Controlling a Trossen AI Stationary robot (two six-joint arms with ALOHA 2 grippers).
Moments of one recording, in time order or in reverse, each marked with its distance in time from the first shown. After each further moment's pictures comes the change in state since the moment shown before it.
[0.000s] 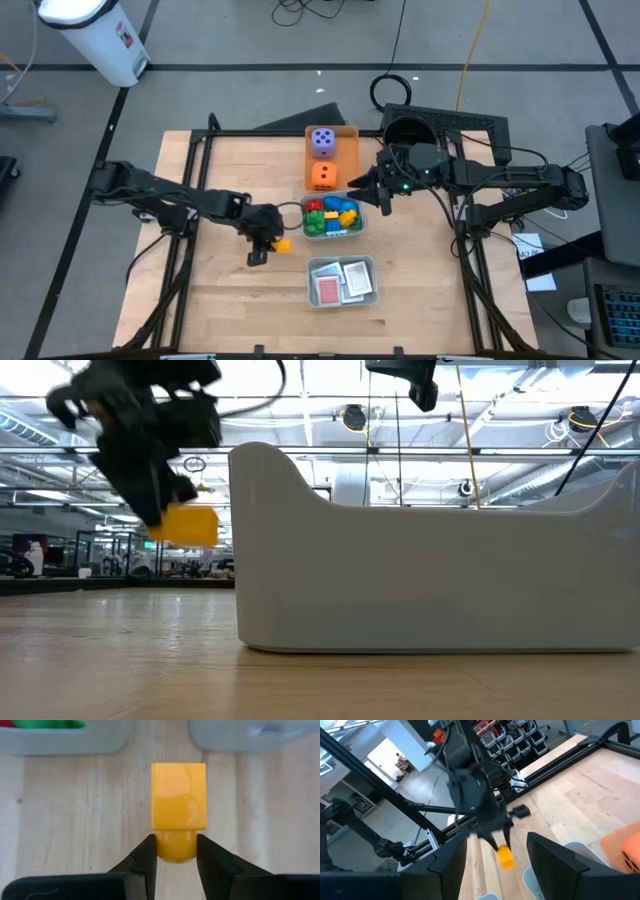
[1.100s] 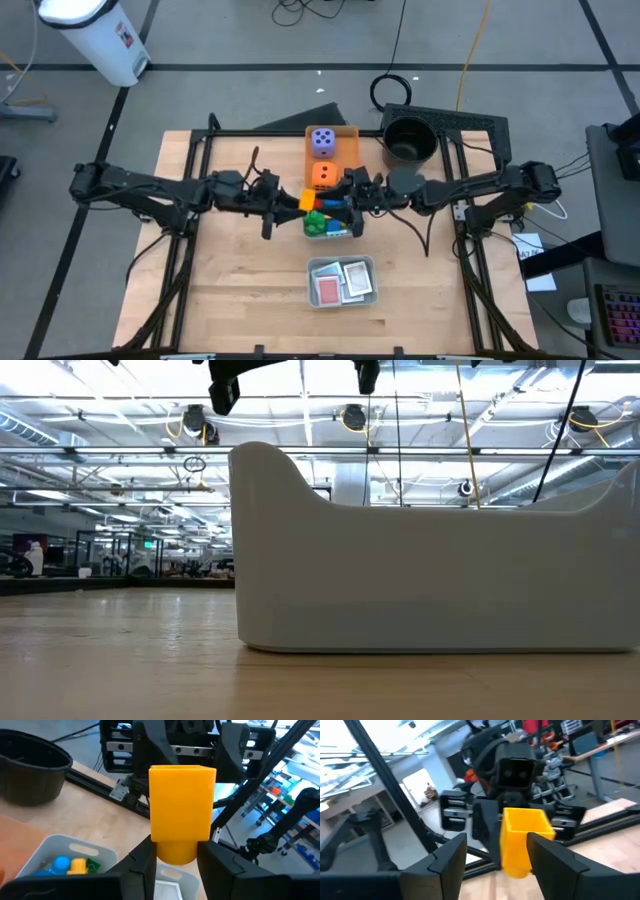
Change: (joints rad) left arm 0.048 -0.223 0.001 0.740 -0.162 -0.292; right arm 0.145 0.286 0.000 0.585 0.138 -0.131
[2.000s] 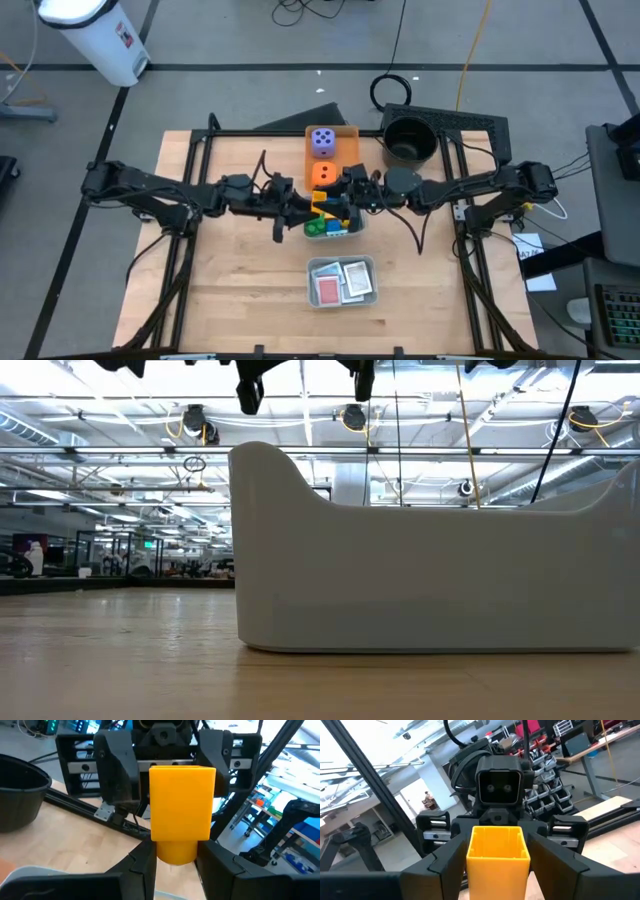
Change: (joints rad) left arm -0.004 0.142 0.000 0.262 0.015 0.022; right arm -0.010 0.028 0.001 0.049 0.022 0.058
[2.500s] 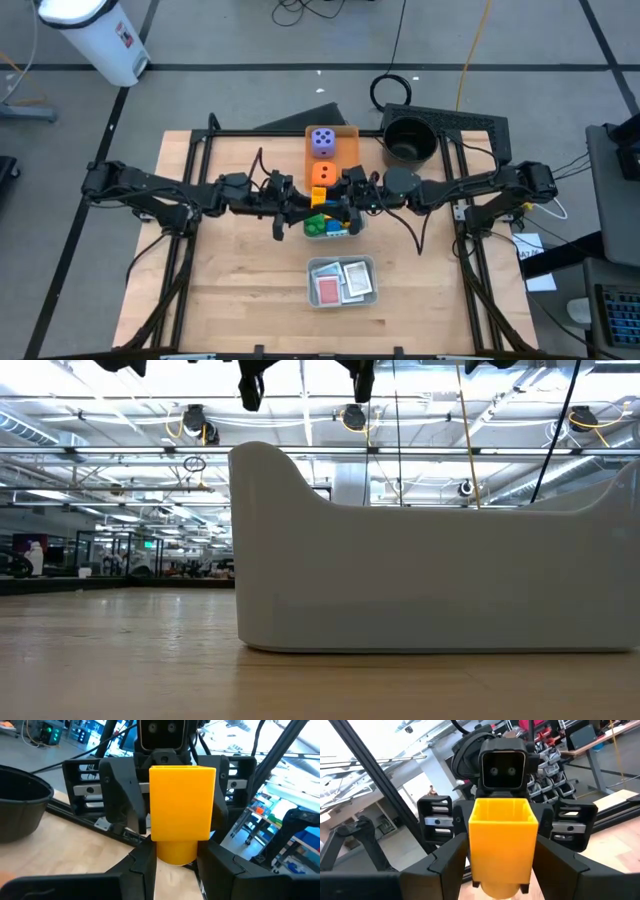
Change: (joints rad) left arm 0.004 0.001 0.000 0.044 -0.018 0.002; right arm 0.000 0.000 0.000 -0.020 -0.028 0.003
